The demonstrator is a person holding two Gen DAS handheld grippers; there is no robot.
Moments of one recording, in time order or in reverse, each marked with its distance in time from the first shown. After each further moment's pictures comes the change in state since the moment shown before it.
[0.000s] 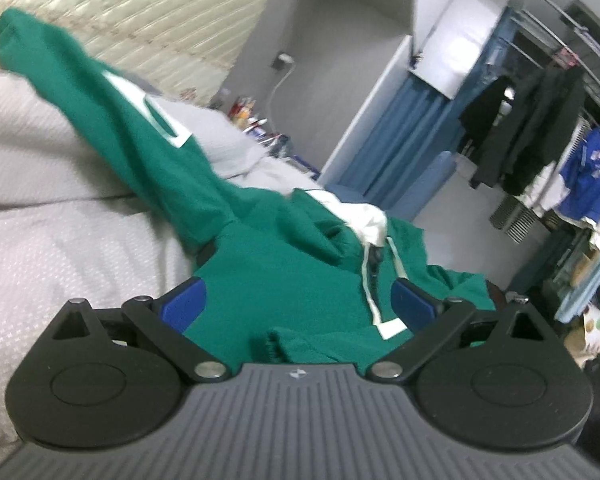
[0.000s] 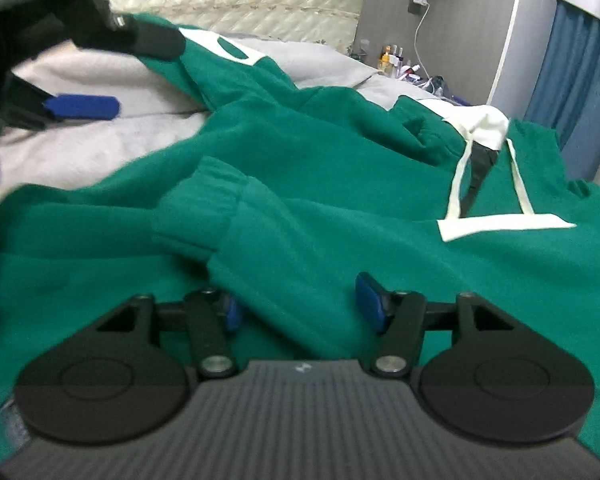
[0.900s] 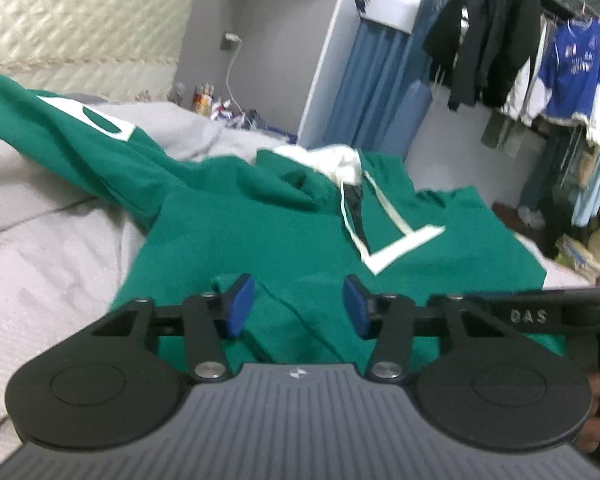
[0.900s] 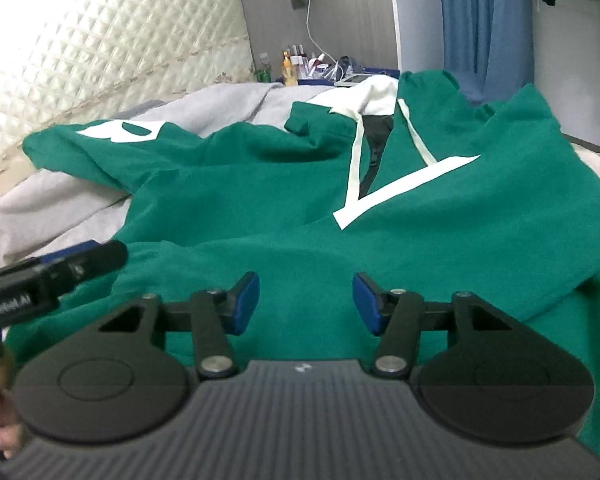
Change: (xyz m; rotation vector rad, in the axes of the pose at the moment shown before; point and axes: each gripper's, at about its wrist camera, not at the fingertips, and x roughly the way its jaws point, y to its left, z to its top) left arm 0.030 -0.050 -0.047 0.272 0.112 0.023; right arm -0.020 -0.061 -0.003 0.371 -0.031 -0.092
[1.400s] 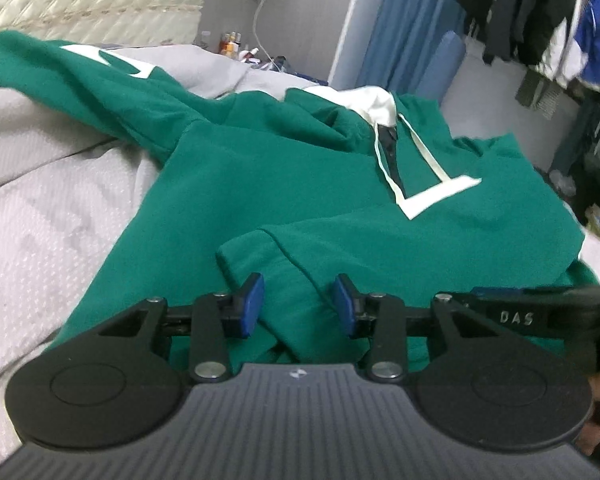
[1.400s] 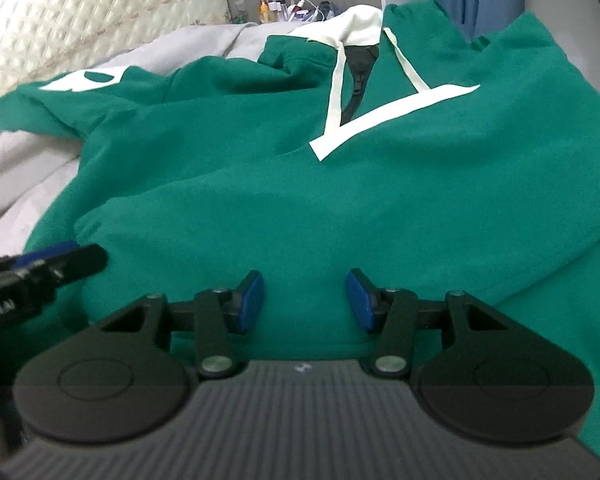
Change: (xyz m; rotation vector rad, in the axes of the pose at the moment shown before) left arm 0.025 0.007 -0.015 -0.047 0.138 0.090; right arm 0.041 -0.009 -0.023 0.038 0.139 -0.053
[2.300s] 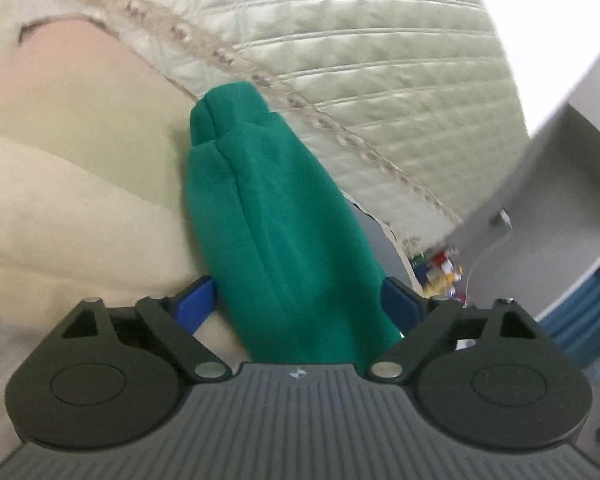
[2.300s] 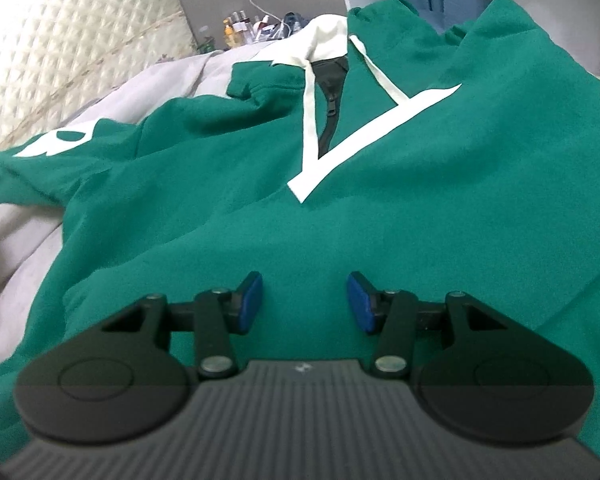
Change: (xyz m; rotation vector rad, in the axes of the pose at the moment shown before) left arm 0.032 0.356 0.192 -0.759 -0.394 0.332; right arm 0.017 -0.015 0.029 0.175 -0.030 0.006
